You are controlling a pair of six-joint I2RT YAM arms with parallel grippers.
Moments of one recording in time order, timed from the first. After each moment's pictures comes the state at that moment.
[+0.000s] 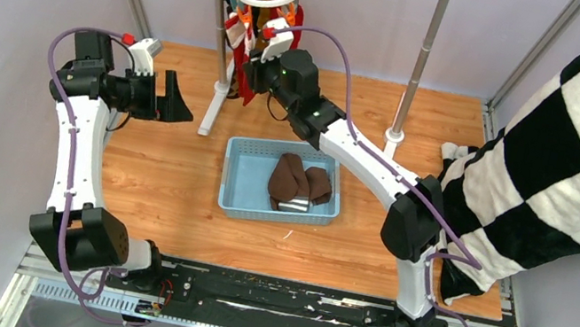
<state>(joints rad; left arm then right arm) 0.33 1.33 1.48 -1.10 0.72 0.17 0.84 2.02 1.93 0.06 0.08 0.07</state>
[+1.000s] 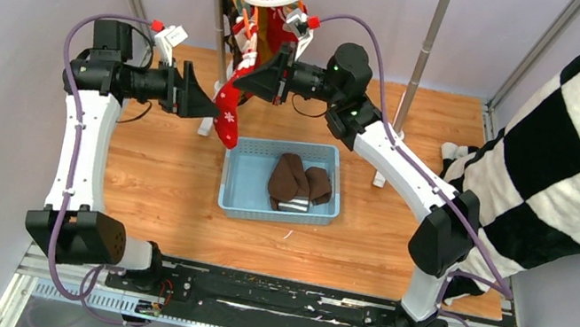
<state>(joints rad) 0.20 1.34 1.57 -1.10 1.07 0.14 0.73 1.82 1.76 0.30 -0.81 0.50</state>
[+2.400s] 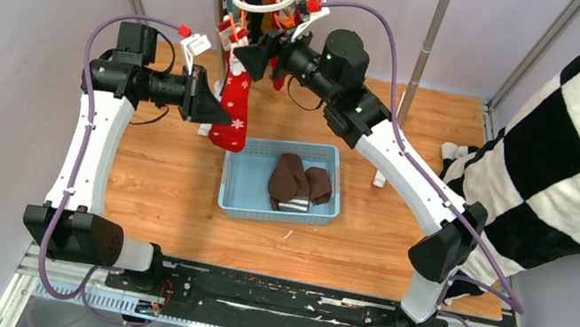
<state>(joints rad) 0.05 1.35 1.57 -1.10 1.16 0.20 0.80 1.79 1.93 -0.01 -0.25 0.29</state>
